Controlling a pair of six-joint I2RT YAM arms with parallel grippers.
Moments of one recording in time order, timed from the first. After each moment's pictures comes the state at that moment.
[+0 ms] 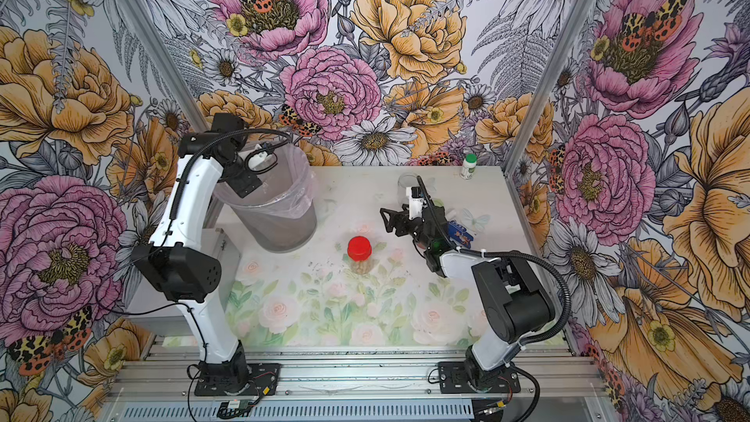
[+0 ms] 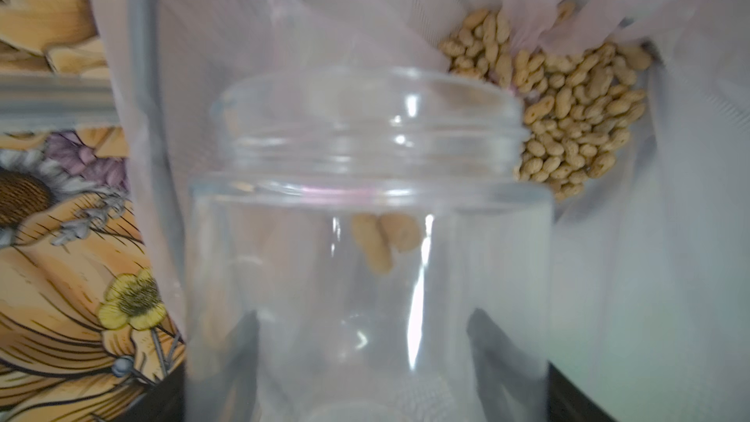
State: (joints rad) left arm -0.11 1.94 2.25 -1.40 -0.30 0.78; right arm 0.35 1.64 0.73 0.69 -0.30 0.36
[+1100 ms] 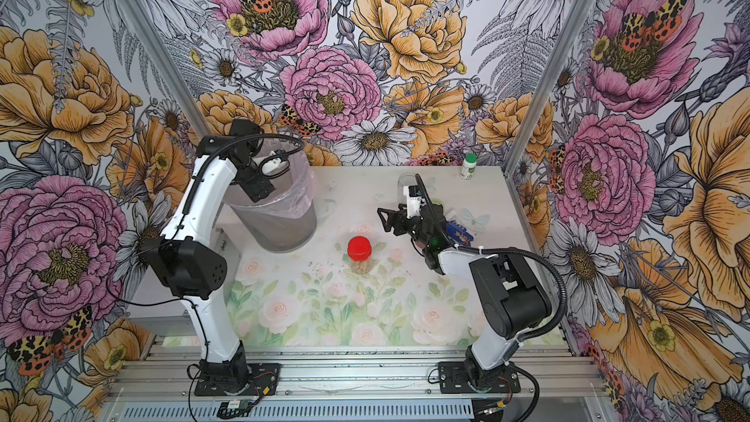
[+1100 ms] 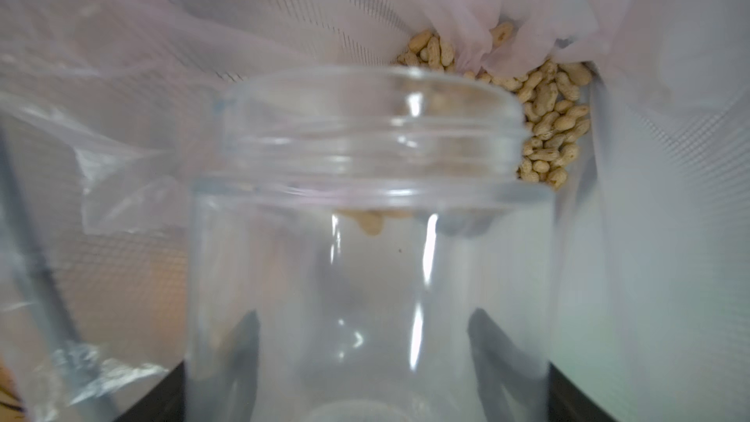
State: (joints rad) left arm -0.05 1.96 2.17 -1.39 -0.24 0.75; right arm 0.35 1.66 0.75 0.69 -0.33 0.36
